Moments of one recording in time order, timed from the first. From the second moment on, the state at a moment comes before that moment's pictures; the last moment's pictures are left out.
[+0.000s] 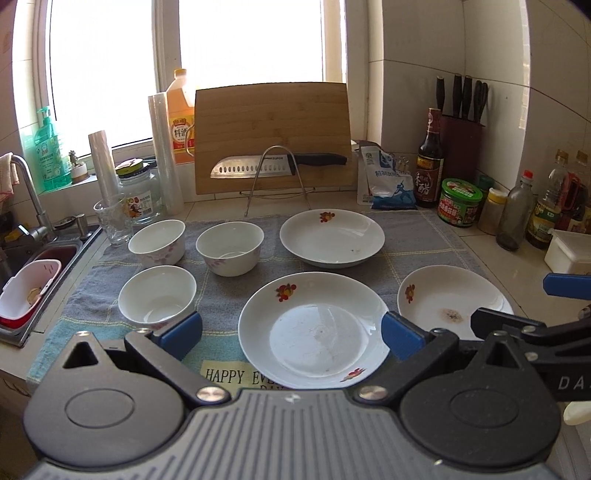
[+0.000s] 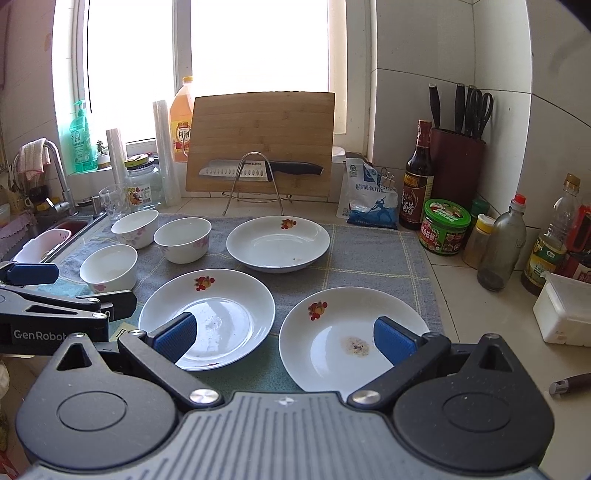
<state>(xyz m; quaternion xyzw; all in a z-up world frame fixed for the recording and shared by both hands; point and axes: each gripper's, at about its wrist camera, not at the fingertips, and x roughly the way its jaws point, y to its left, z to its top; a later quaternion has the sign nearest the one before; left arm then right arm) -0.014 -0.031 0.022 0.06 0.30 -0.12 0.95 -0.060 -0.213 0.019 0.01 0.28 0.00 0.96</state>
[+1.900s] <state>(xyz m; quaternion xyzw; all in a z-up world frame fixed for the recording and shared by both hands) 0.186 -0.271 -0.081 0.33 0.45 -0.54 0.63 -0.018 -0.287 -0.119 0.00 0.34 -0.01 0.94</state>
